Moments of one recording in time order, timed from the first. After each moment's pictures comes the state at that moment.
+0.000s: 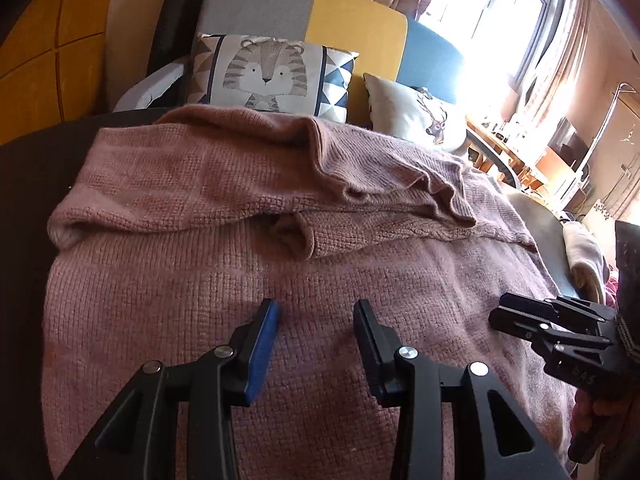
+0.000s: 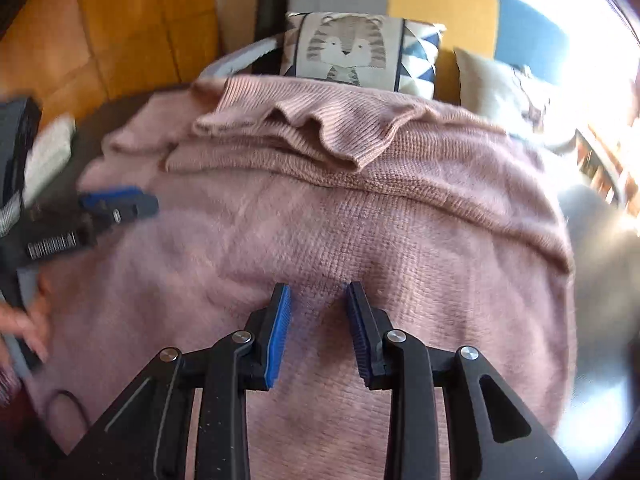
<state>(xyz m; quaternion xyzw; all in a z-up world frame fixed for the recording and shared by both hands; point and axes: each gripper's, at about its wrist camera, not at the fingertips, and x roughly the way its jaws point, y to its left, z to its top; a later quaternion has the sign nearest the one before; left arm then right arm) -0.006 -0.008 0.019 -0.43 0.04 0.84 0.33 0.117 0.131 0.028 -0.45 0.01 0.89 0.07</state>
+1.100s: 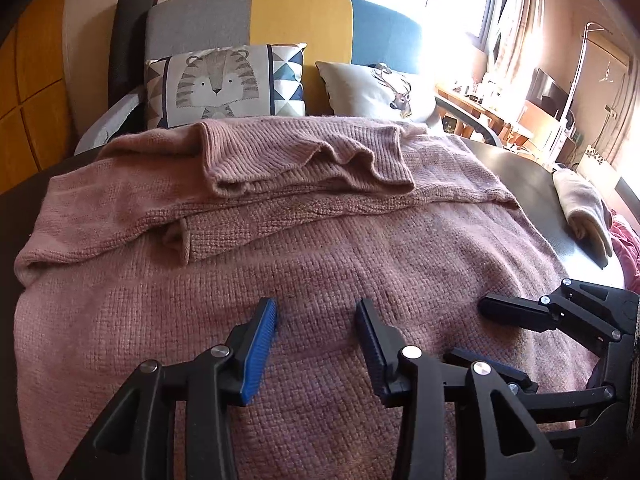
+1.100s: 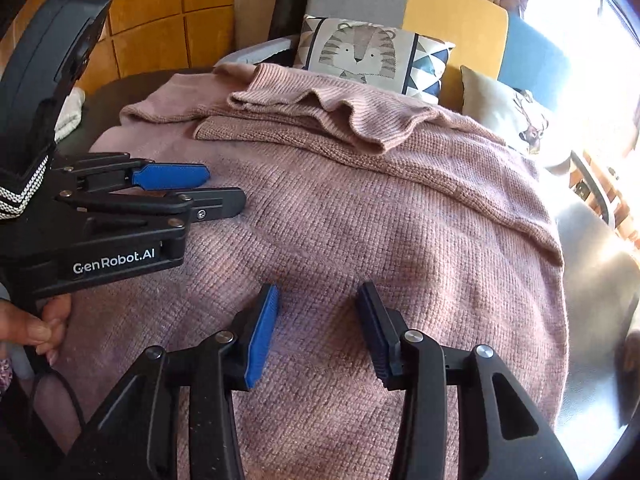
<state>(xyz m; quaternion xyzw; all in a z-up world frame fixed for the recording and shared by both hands) 0.036 0.052 0.029 -0.40 0.10 0.83 0.37 0.142 0.107 0.022 -0.44 0.00 0.90 0.07</state>
